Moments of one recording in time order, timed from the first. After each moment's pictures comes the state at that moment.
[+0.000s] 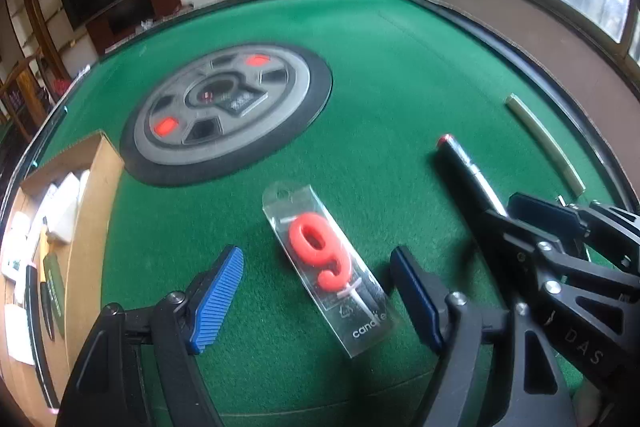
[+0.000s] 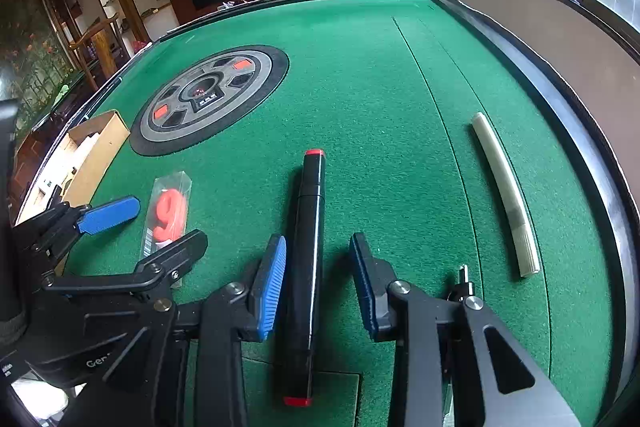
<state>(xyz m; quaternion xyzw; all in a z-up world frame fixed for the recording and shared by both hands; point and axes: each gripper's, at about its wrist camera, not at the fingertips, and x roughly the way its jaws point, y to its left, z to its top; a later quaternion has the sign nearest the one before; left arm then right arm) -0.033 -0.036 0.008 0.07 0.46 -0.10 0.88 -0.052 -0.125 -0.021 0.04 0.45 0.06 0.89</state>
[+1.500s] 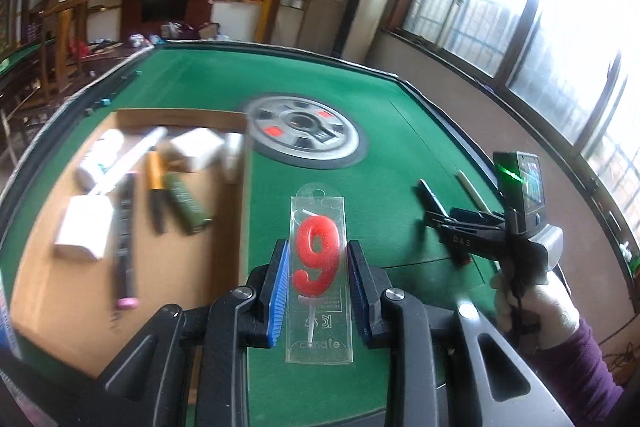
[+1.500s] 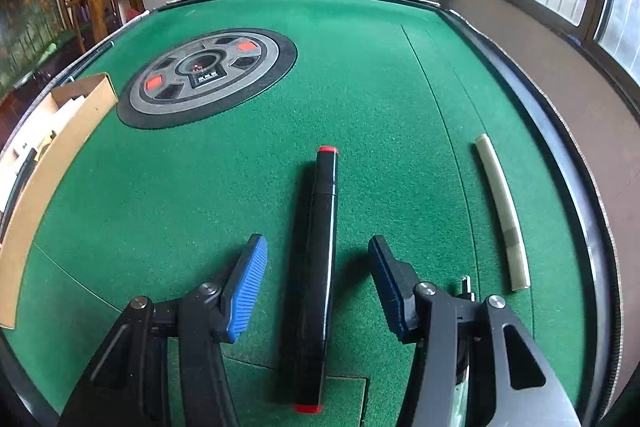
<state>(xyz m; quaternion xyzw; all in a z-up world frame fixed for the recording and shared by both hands) -0.158 0.127 0.080 -0.10 0.37 -0.13 0.92 -0.048 -0.094 -0.025 -0.04 0.45 0.03 0.89</state>
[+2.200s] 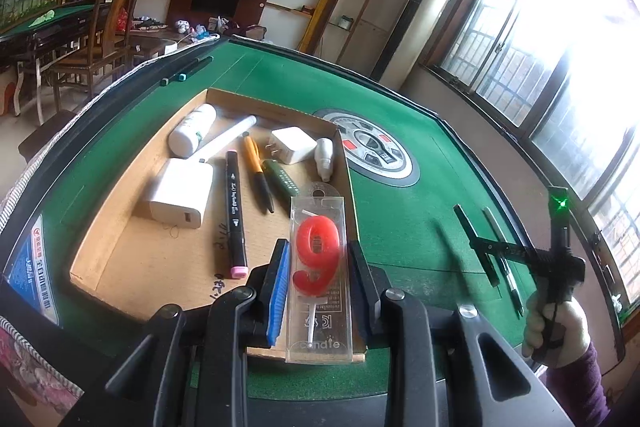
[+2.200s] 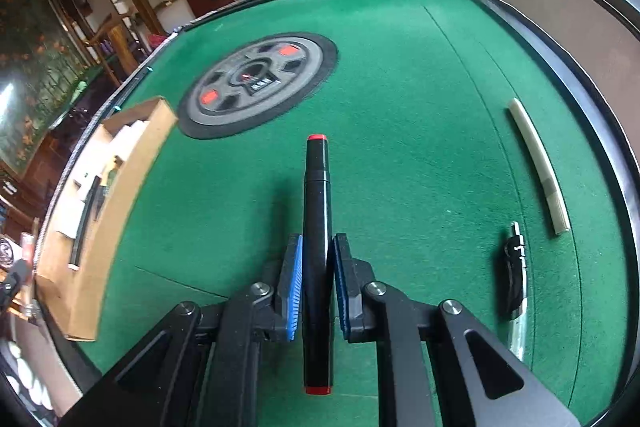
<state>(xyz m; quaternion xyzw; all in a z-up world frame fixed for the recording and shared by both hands) -0.181 0.217 0.060 -0.18 0.35 -0.08 0.92 -0.070 -0.084 -0.001 0.07 0.47 0.10 0.87</state>
